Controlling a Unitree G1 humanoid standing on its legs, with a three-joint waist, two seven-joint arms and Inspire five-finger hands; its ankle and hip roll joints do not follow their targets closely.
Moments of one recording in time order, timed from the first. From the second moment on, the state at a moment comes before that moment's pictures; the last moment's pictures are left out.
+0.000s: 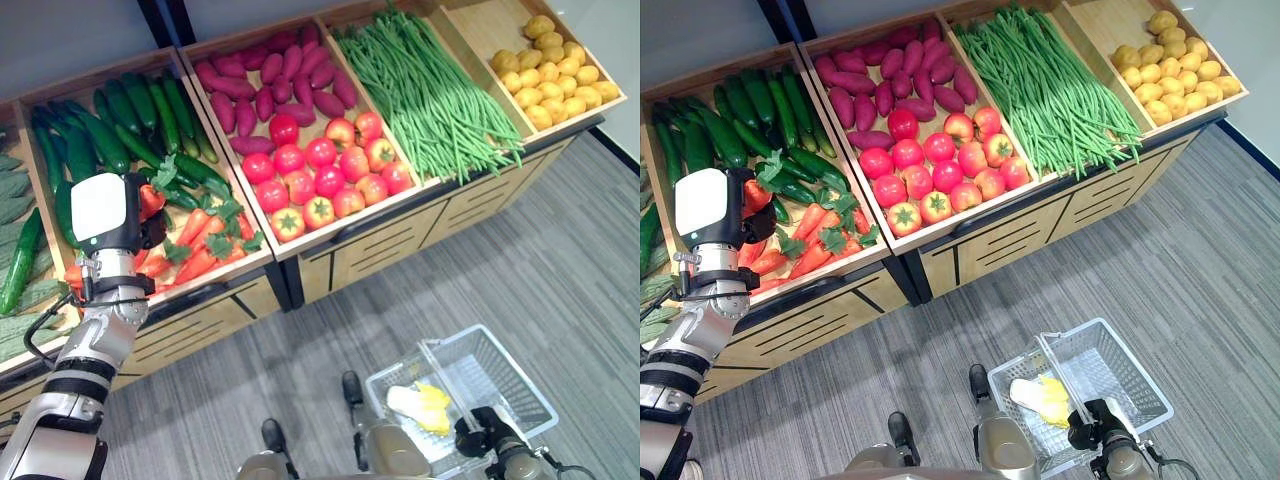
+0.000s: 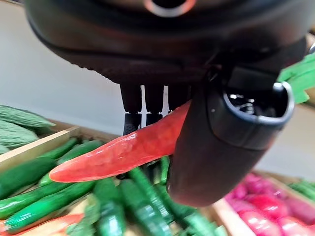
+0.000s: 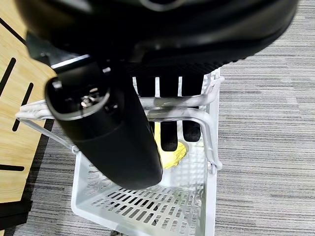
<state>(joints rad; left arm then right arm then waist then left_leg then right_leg) -0.34 0.77 -0.13 0.42 0.49 -0.08 0.59 -0.03 -0.43 0.24 1.27 -0.10 -0.23 -0.14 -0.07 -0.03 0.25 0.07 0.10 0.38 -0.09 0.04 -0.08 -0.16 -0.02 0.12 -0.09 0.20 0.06</state>
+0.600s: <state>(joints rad) -0.26 0.74 -0.13 0.28 0.42 -0.17 0.48 -0.02 -0.42 0.20 1.27 -0.10 -0.23 -0.13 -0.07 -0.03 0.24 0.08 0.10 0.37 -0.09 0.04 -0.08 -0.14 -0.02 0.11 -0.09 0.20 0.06</state>
